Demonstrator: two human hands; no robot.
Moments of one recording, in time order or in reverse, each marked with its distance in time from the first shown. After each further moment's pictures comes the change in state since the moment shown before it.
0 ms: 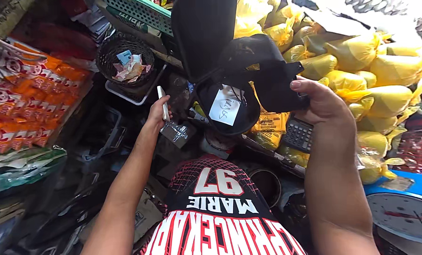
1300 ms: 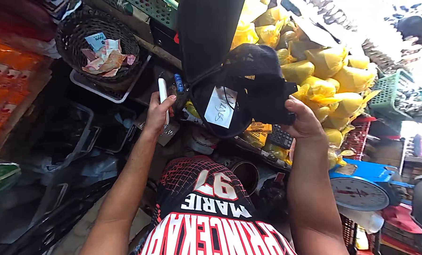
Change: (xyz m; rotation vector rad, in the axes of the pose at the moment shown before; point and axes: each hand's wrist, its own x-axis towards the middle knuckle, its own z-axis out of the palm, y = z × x) left_hand -0.026 0.007 0.023 0.034 -0.219 0.291; right_hand -0.004 0.027 0.024 0.041 0.136 -0.036
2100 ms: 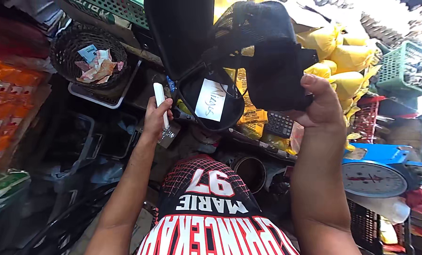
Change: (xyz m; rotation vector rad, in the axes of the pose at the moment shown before) left_hand -0.029 0.001 0.028 -0.003 -0.040 -0.004; right_hand -0.040 -0.046 0.014 0.075 -0.058 -0.171
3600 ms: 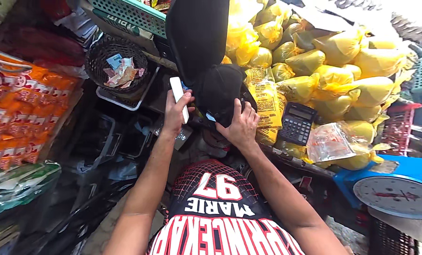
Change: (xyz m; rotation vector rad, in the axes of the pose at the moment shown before) left_hand 0.006 0.021 0.027 -0.082 -0.037 0.149; right_hand 0.035 0.186 0.087 -1.607 0.486 -0.018
